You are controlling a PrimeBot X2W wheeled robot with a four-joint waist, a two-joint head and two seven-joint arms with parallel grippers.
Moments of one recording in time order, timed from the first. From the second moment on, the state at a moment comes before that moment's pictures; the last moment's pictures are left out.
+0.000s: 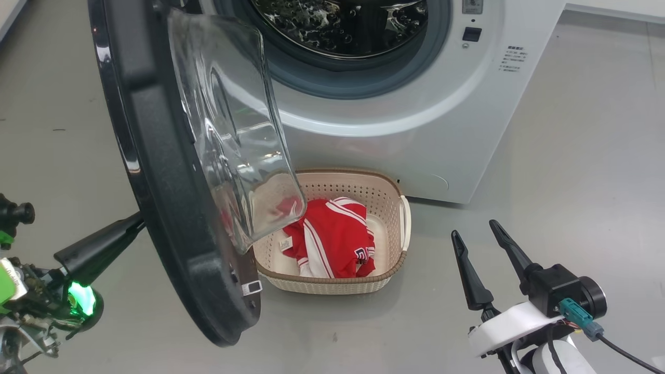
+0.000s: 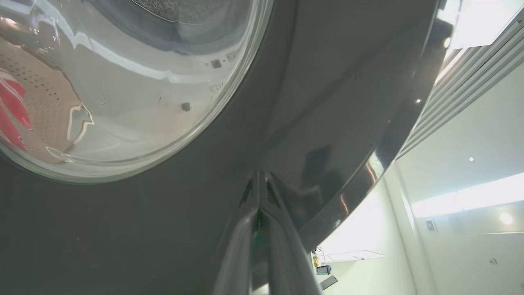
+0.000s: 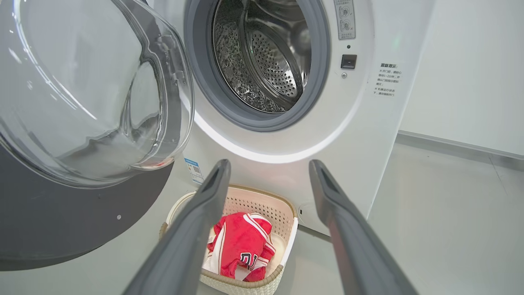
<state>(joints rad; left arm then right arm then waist) -0.18 0.40 0.02 -0.05 -2.05 -0.06 0.92 -0.02 -0.10 0.28 0.13 0.24 0.02 -0.22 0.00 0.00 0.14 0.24</state>
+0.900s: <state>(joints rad) -0.19 0.36 -0.04 -0.24 -2.08 -0.05 0.96 -0.10 -0.08 0.28 0.13 0.26 0.02 -0.24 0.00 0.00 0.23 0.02</state>
